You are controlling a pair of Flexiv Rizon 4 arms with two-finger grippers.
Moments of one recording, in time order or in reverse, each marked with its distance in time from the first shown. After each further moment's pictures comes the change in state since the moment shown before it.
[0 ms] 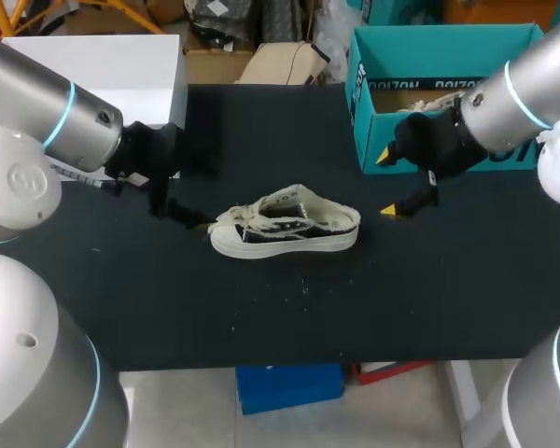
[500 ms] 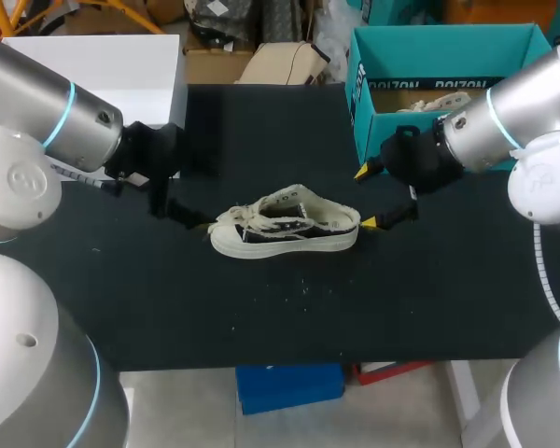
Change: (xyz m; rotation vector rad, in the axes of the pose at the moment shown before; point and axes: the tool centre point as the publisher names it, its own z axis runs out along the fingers) left arm 0.000 0.000 0.000 0.000 0.000 0.000; right arm -0.005 -0.005 0.059 -0.118 0.047 -0.023
